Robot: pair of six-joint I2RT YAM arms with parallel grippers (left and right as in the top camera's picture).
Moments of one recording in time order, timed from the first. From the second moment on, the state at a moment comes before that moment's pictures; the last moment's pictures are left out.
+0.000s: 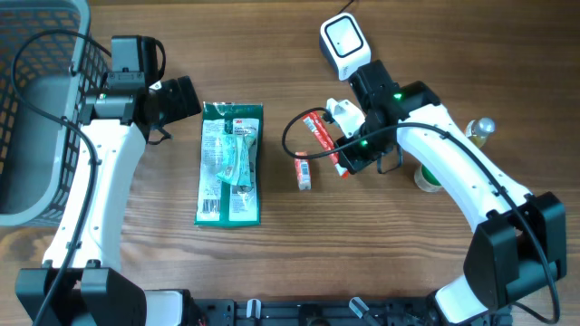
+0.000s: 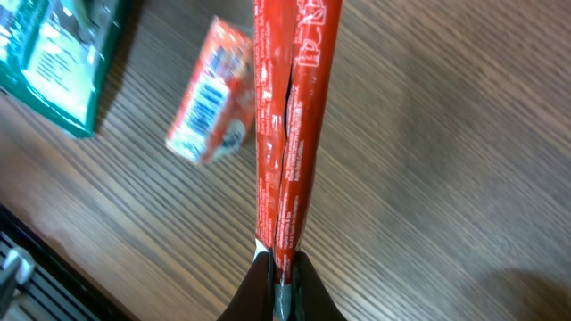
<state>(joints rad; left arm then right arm) -0.01 1.54 1.36 -0.88 -0.13 -0.31 0.40 1.73 1.35 -1.07 -0.30 -0.20</state>
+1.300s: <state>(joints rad) -0.01 1.54 1.36 -0.88 -0.13 -0.31 0.39 1.75 1.12 -0.71 -0.08 0.06</state>
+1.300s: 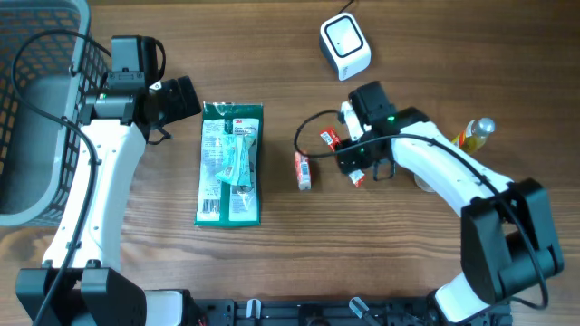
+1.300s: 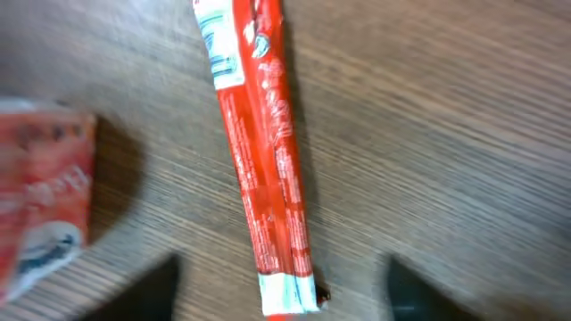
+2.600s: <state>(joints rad) -0.01 1.54 1.36 -0.88 -0.13 -0.31 0.31 1.74 0.93 -0.57 -0.18 0.21</state>
